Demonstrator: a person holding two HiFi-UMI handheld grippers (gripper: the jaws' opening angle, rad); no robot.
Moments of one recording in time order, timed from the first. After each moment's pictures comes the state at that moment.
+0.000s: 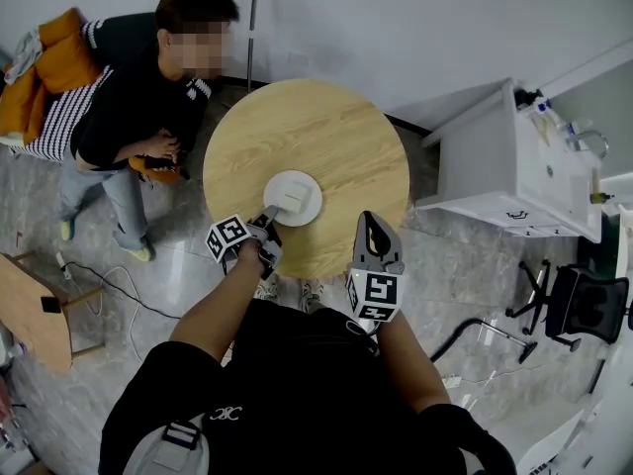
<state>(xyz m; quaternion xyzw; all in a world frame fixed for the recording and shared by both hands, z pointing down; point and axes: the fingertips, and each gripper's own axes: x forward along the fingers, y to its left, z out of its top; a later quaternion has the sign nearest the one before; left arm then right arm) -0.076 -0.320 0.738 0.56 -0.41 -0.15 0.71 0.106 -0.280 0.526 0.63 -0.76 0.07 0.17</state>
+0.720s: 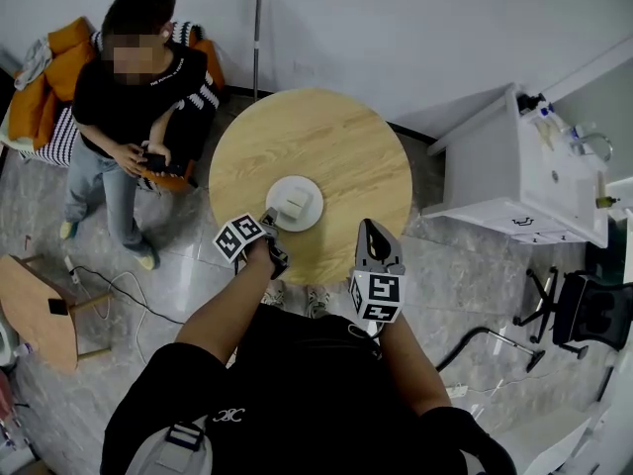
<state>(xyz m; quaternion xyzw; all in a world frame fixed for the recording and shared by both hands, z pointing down) -0.094 -0.330 0.738 0.55 -0.53 -0.06 0.64 0.115 -0.279 0.545 0.62 -0.76 0.11 0.17</state>
